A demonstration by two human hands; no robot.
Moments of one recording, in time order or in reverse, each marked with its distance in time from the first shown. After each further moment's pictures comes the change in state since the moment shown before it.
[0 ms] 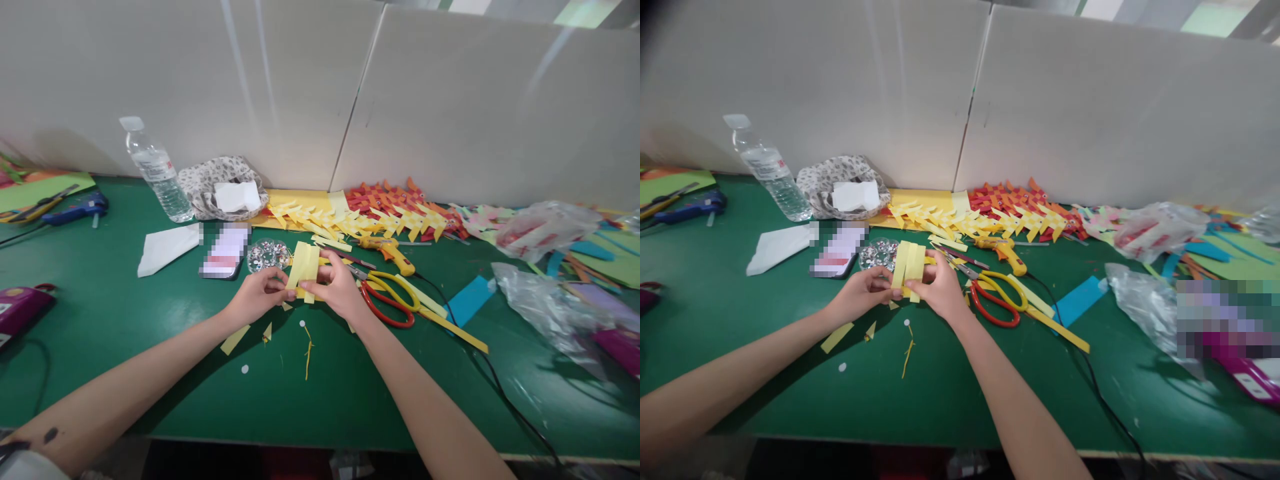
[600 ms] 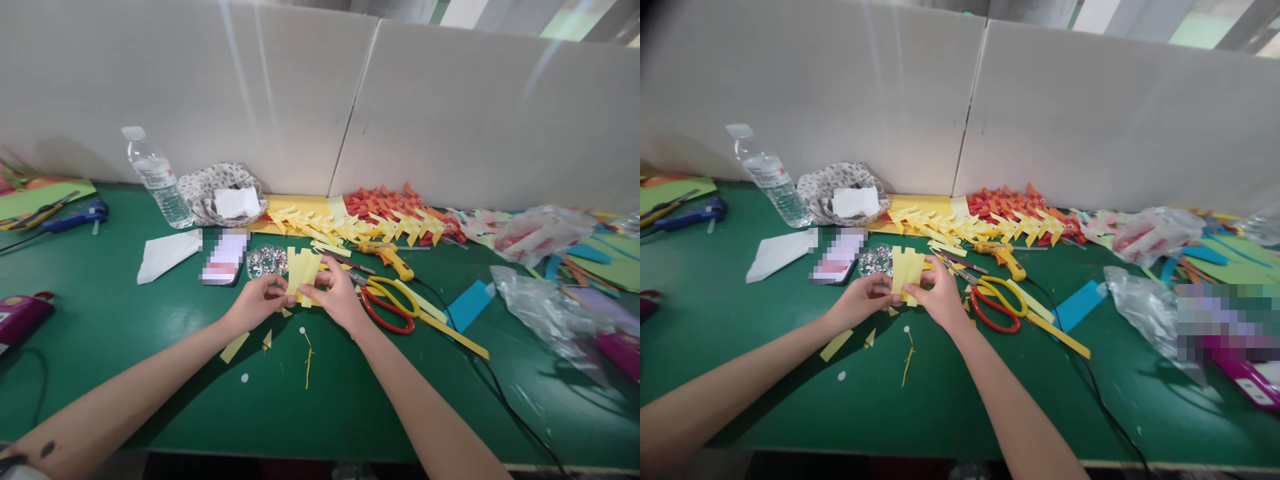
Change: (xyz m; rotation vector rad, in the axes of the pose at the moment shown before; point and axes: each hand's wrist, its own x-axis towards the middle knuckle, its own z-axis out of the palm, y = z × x) left_hand -0.001 0.005 0.003 -0.013 0.017 -0.033; right_hand 0.000 0.000 0.003 -0.002 0.038 -0.047
